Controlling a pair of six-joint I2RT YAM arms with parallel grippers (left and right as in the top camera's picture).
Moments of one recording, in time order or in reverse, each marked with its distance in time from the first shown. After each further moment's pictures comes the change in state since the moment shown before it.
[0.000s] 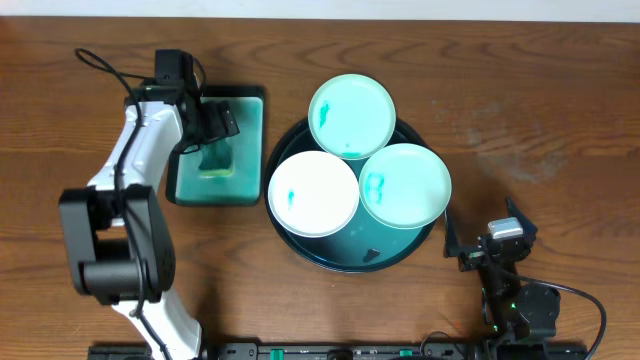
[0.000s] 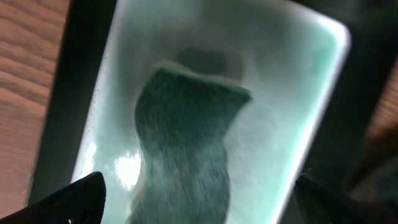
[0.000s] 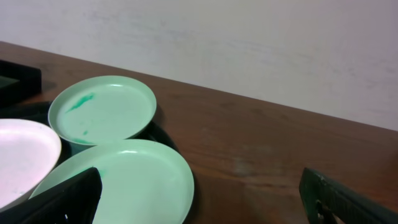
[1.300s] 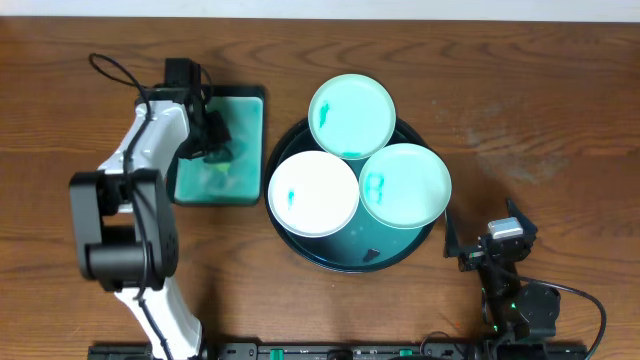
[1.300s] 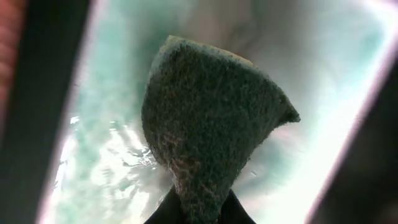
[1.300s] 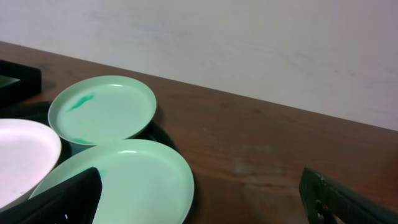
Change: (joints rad) left arm -0.003 0.041 0.000 -0.005 -0.006 -0.036; right arm 0.000 0.000 0.000 0.000 0.000 0.000
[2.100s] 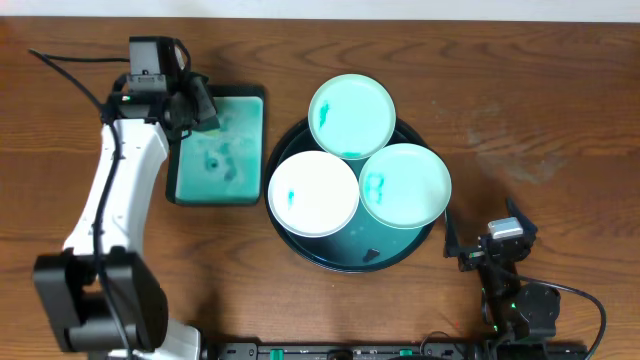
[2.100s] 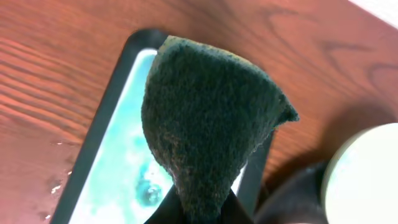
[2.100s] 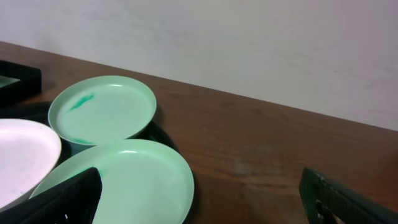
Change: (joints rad) left arm 0.000 -0.250 -0.043 0.096 0.000 -0.037; right arm 0.000 0.000 0.000 0.000 0.000 0.000
